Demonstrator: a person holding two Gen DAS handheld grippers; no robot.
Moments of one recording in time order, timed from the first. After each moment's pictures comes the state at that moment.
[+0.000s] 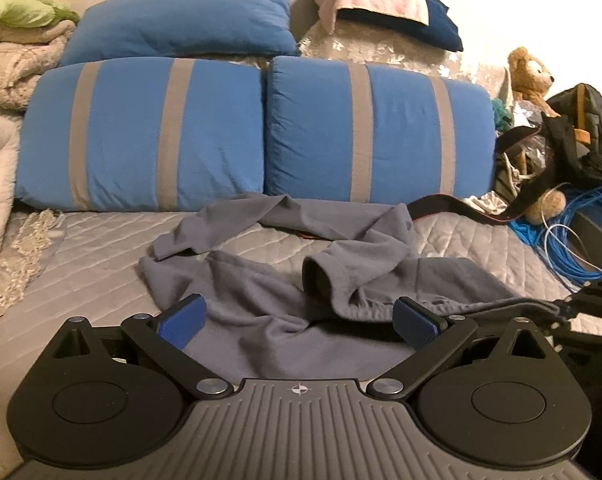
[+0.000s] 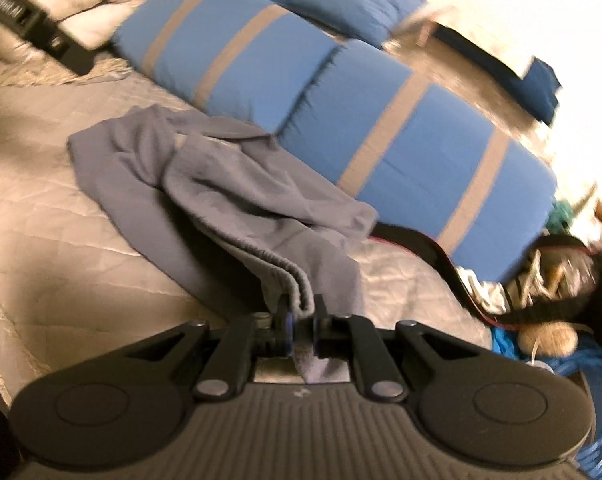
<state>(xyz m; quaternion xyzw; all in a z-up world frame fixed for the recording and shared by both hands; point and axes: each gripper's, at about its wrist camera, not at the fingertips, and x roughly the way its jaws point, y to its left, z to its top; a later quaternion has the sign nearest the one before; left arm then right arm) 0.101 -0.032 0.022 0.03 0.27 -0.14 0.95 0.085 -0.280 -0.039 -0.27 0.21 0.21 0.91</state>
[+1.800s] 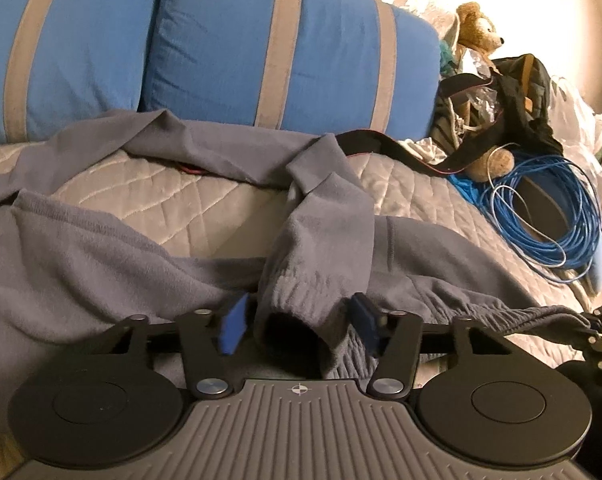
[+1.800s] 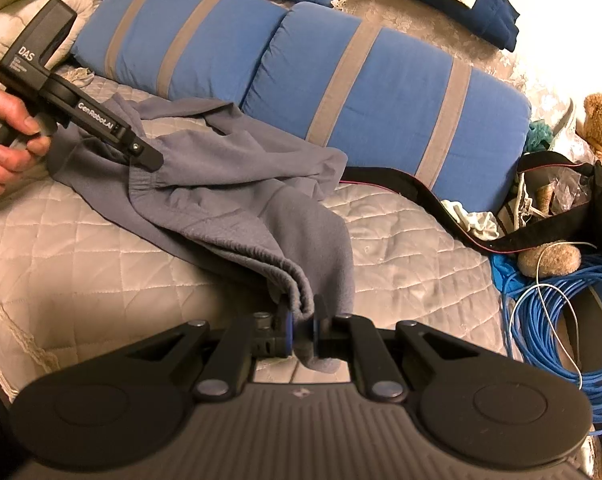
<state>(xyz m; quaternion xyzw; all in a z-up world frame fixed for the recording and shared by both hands) 0.231 -0.072 -0.078 -0.02 0.35 -0.31 0.88 0.086 -0.321 -0.061 -0.21 0.25 0.19 0.92</state>
